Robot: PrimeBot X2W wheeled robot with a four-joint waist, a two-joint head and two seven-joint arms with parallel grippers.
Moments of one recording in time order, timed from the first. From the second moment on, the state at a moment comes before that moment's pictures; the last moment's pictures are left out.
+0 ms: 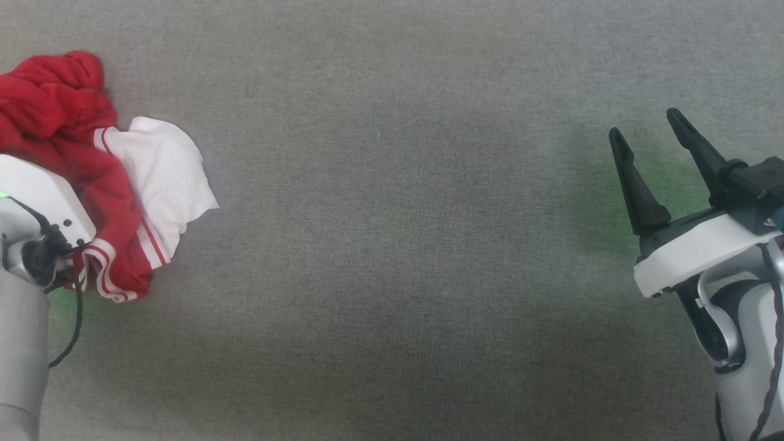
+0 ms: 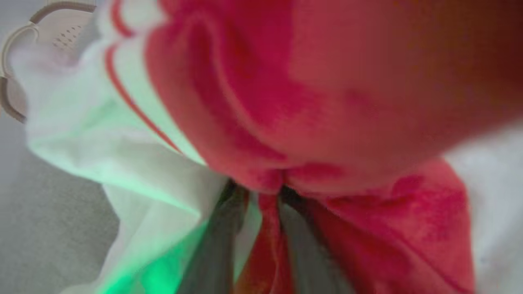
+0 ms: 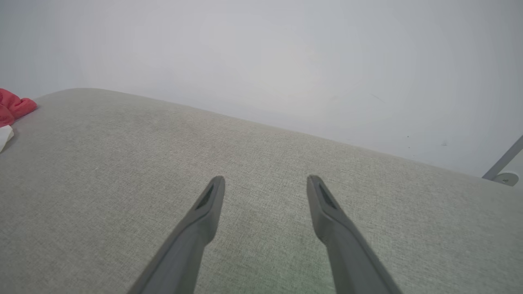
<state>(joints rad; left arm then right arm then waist) -0.86 0.44 0.01 1.04 -0.51 -0.07 0.36 -0.36 -0.29 0.10 -0.02 0.24 0.13 0.04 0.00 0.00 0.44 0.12</state>
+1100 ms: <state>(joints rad) -0.87 0.69 -0.08 0.58 -0.54 -0.13 0.30 -0.30 -0.15 0.04 0.09 0.22 0.13 -0.04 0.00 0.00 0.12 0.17</state>
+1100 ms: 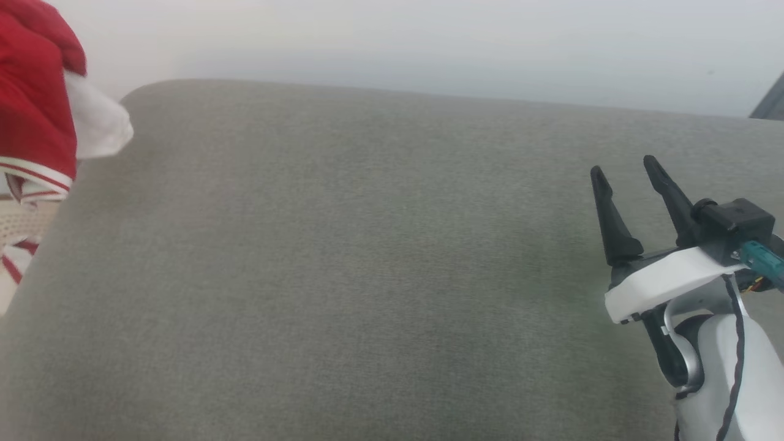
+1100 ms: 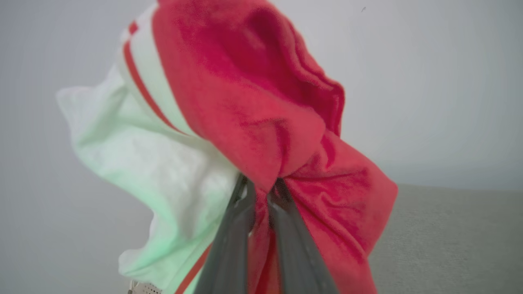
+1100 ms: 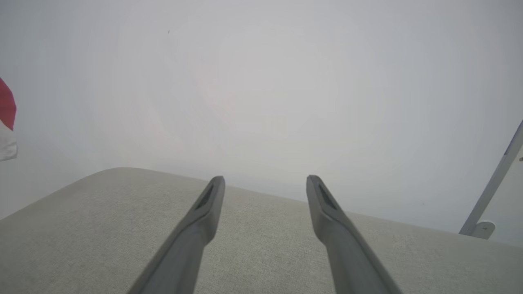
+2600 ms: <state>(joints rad) -0.42 0.52 -0.30 -0.06 -0.64 0.10 0.70 -0.29 -0.11 -0.18 0.23 0.19 0.13 -0.16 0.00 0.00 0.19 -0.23</state>
